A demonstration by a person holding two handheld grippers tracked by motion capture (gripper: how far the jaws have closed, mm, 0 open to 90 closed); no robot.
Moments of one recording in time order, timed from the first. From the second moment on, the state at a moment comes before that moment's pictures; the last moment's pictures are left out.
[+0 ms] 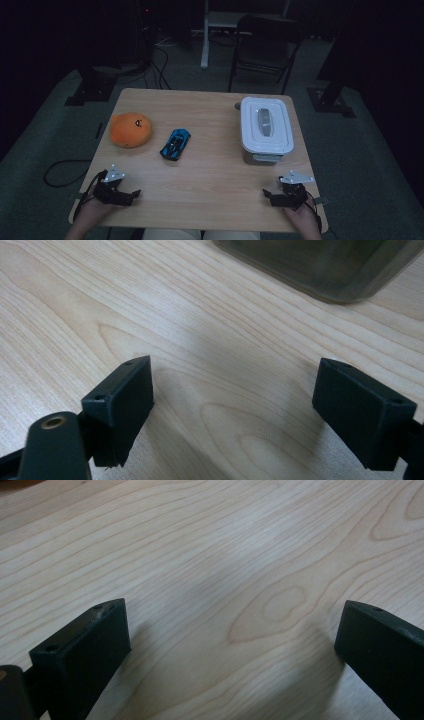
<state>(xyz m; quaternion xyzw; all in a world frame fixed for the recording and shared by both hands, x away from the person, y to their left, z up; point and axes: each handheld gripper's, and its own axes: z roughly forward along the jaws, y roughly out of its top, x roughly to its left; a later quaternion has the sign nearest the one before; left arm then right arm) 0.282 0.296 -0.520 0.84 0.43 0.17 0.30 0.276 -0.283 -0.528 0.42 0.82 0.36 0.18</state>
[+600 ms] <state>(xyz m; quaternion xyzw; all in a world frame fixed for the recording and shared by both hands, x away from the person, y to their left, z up) 0.310 0.258 -0.494 0.84 0.41 0.16 0.32 0.276 -0.283 -0.528 0.42 0.82 0.36 0.18</state>
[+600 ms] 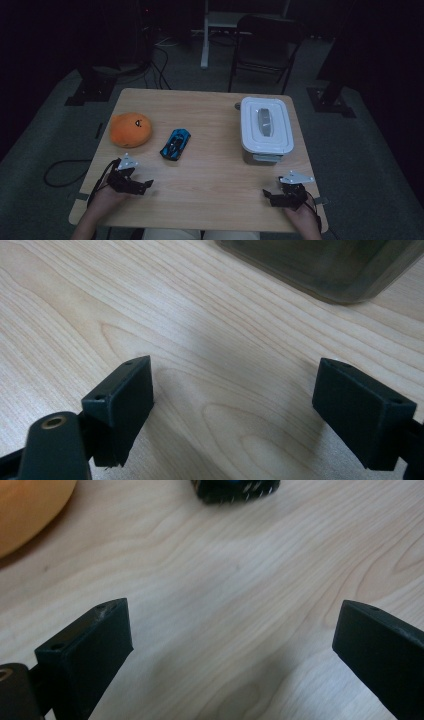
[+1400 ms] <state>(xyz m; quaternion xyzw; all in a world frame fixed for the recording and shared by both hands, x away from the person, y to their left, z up) 0.376 0.196 -0.474 0.84 0.40 0.16 0.32 0.276 -0.283 -0.528 0.42 0.82 0.36 0.18</state>
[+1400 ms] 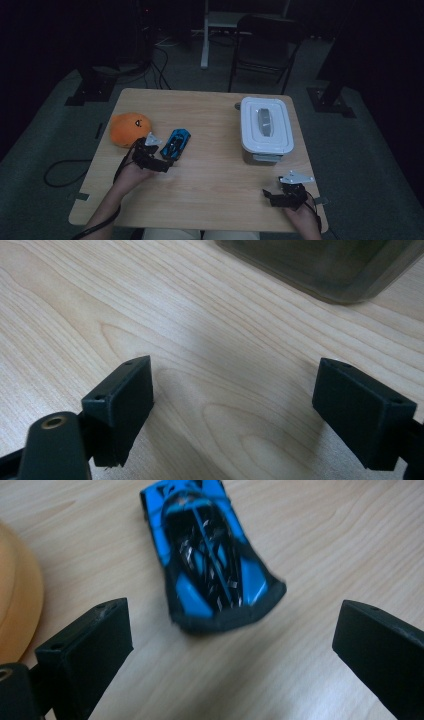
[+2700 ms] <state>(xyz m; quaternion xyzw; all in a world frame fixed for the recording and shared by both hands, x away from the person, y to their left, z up) 0.450 0.147 -0.500 0.83 0.47 0.15 0.25 0.276 -0.283 -0.528 0.42 0.82 0.36 0.18</state>
